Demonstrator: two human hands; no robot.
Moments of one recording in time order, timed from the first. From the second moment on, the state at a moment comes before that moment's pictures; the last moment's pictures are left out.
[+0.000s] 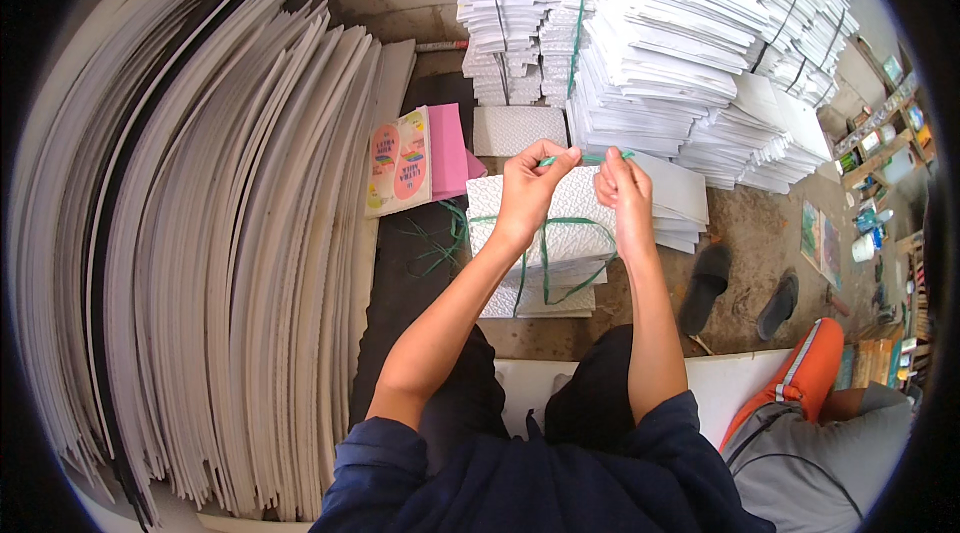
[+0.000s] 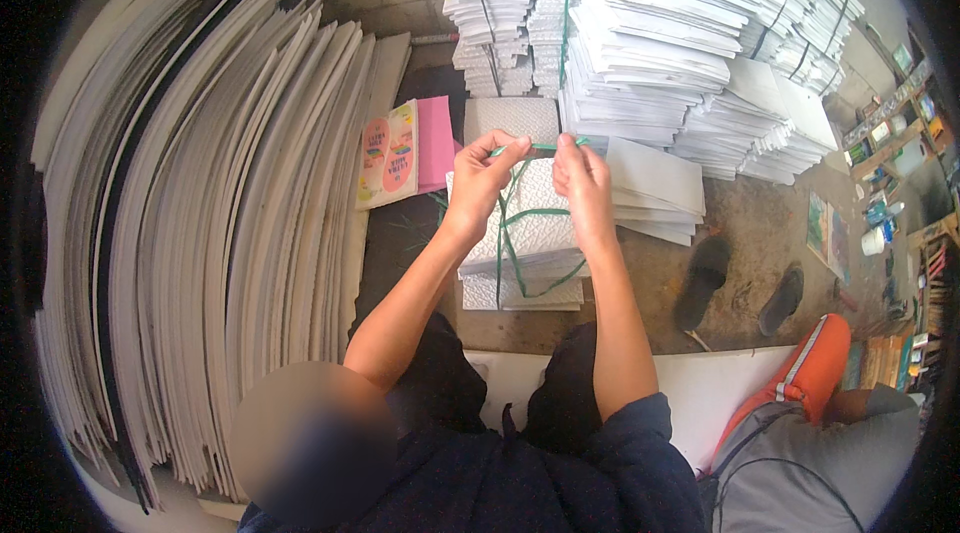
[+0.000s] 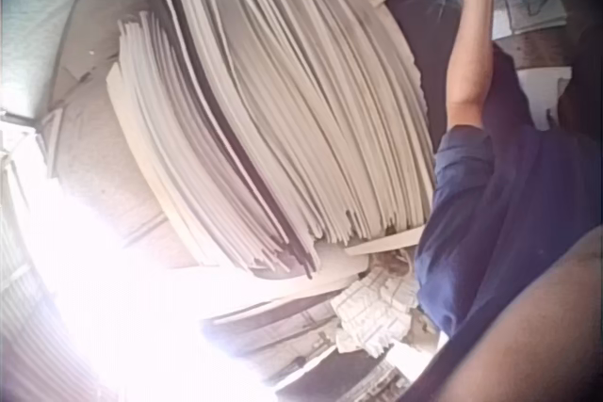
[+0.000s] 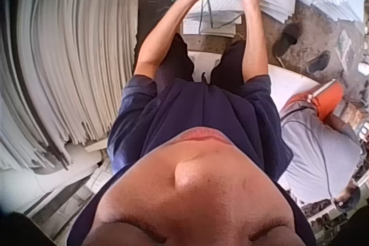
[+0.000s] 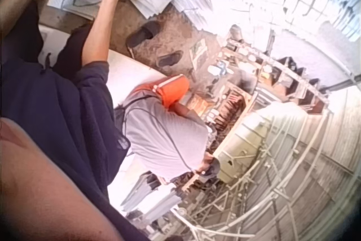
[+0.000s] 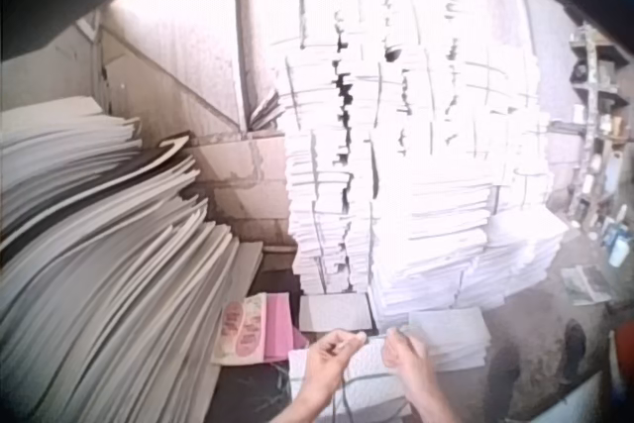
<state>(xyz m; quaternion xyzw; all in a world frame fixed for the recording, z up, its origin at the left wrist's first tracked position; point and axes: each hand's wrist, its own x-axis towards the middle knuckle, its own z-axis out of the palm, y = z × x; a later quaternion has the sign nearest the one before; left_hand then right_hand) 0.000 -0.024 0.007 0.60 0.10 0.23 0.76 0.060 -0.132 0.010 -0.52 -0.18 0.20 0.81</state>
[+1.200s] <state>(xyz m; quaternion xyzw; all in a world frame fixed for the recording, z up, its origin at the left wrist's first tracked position) 0.005 -0.013 -0.029 0.67 0.06 0.15 0.73 0.067 -0.147 -0.039 -0.65 -0.15 0.14 0.74</state>
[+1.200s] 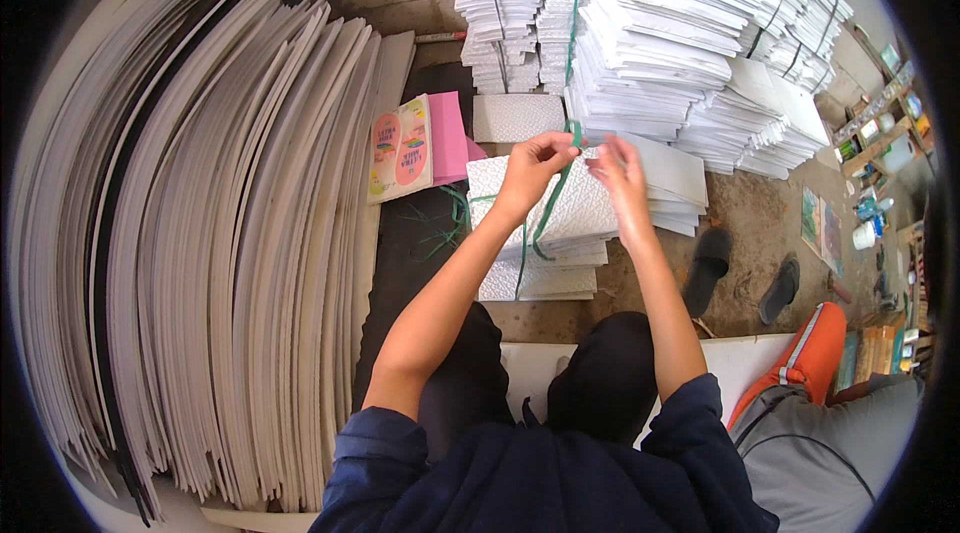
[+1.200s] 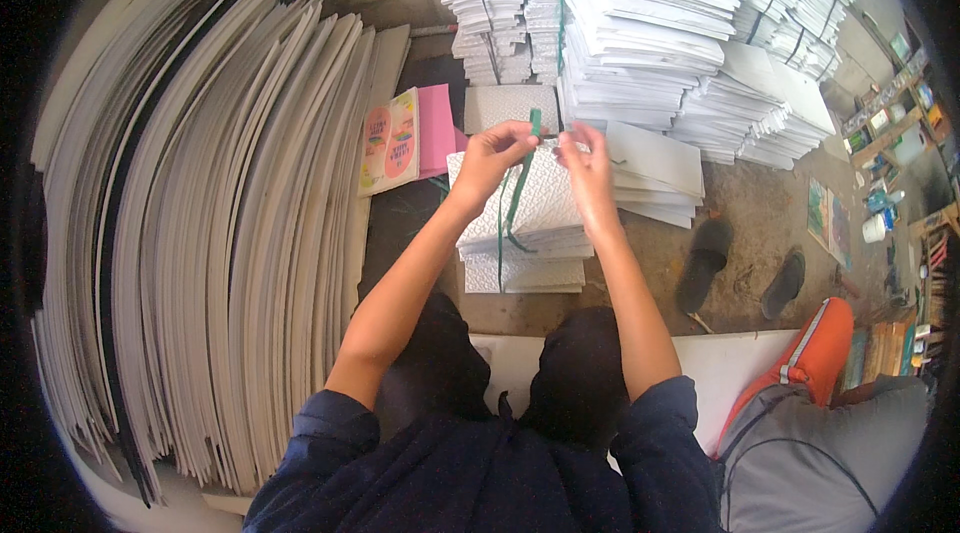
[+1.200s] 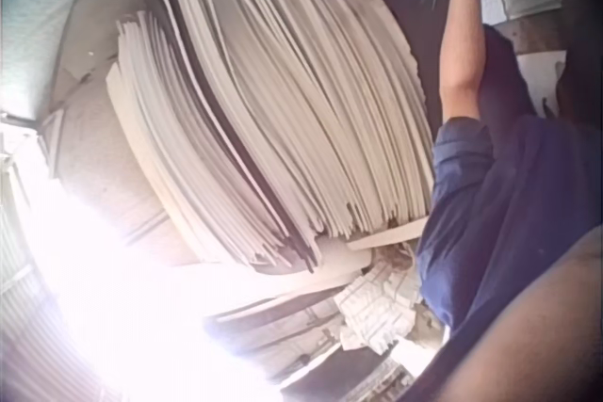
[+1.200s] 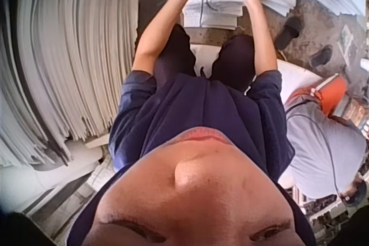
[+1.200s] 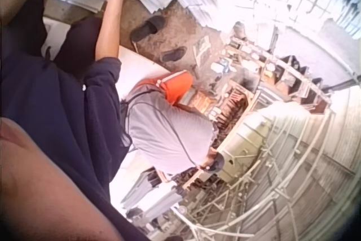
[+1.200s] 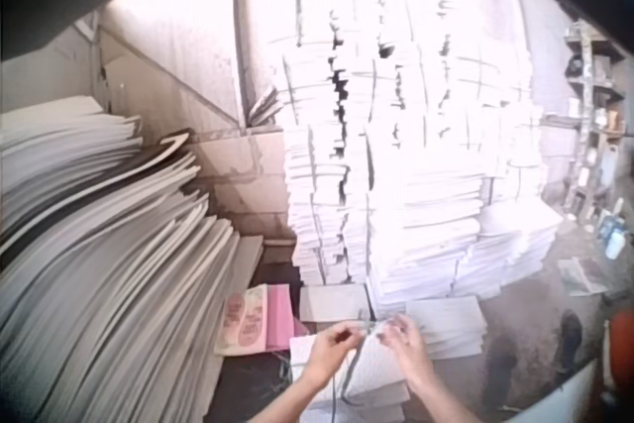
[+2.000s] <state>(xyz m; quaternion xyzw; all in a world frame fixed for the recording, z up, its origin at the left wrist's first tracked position) -0.008 -0.015 -0.004 0.69 -0.01 -0.03 0.72 0.065 -0.166 -0.004 -0.57 -0.19 0.06 0.80</state>
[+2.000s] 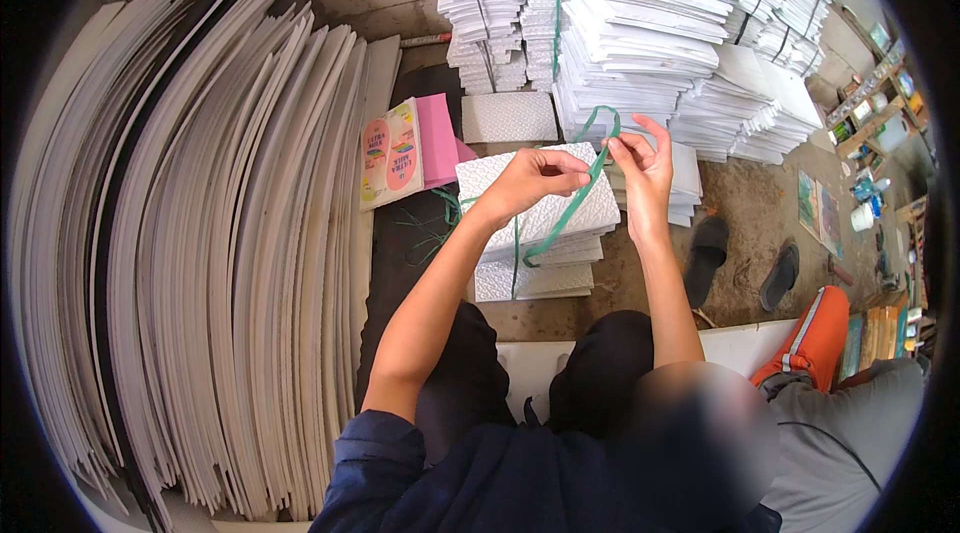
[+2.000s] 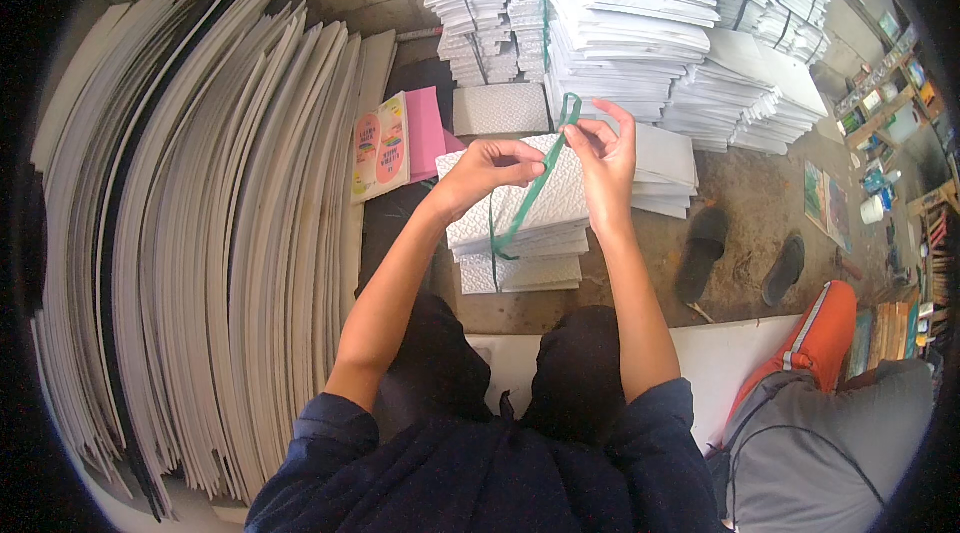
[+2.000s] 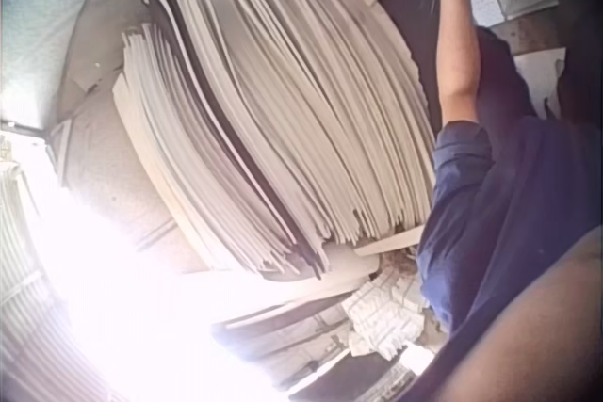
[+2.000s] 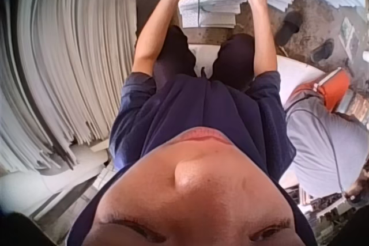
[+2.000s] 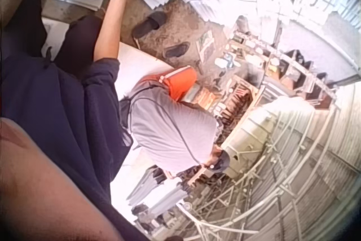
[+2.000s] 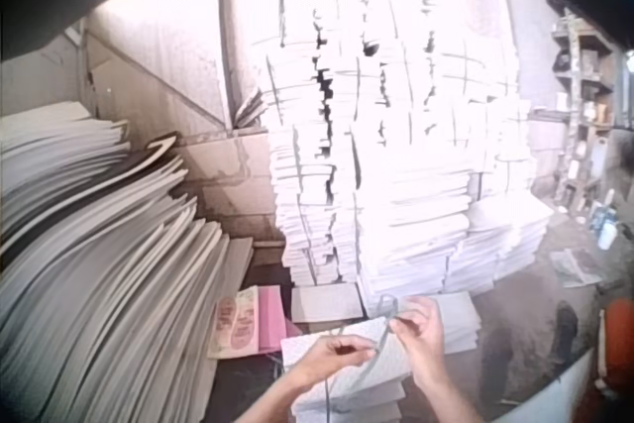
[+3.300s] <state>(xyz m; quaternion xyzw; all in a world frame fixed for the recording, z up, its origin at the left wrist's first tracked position) -0.001 -0.010 -0.016 0.68 0.02 0.16 0.72 0.049 -0.159 -0.006 -0.61 -0.24 0.25 0.71</state>
